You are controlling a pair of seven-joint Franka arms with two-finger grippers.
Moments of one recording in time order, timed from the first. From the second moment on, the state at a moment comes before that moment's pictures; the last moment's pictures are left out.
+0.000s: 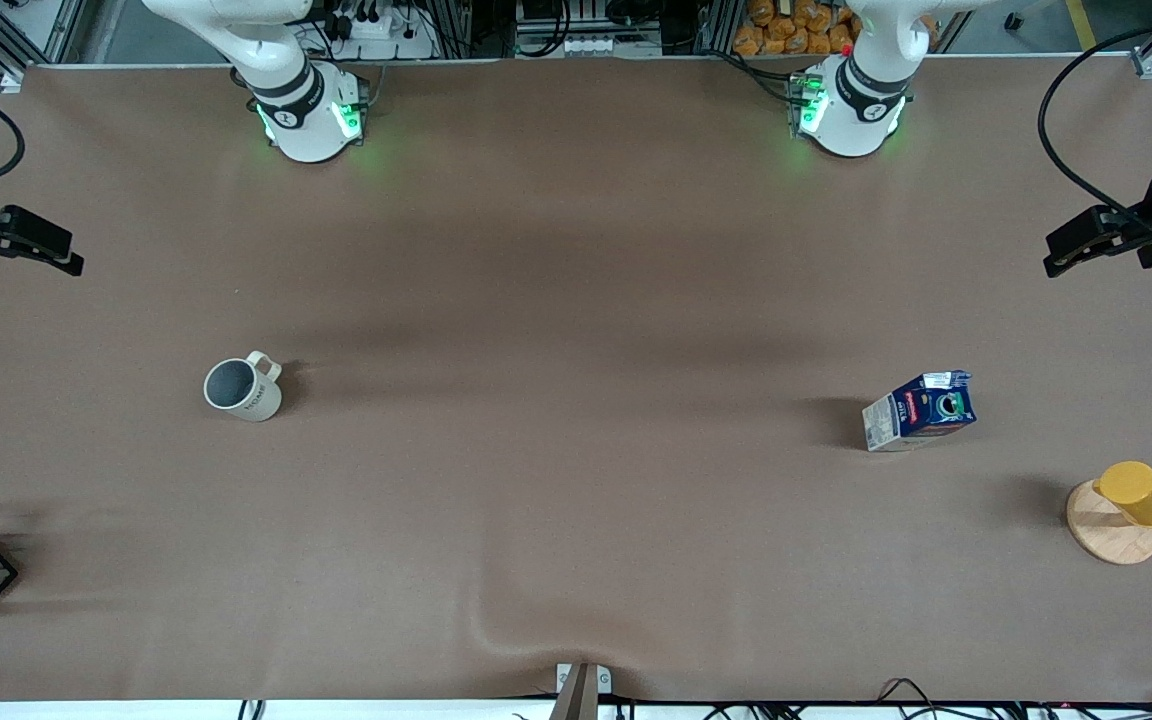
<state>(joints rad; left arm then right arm) 0.08 0.02 -0.12 -1.52 0.05 1.52 -0.12 -0.04 0.01 -0.03 -1.56 0.02 1.51 -0.08</state>
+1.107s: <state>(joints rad) 0.08 0.25 -0.12 -1.58 0.05 1.78 -0.20 0.05 0.05 -0.03 -1.89 0.02 1.94 0.01</state>
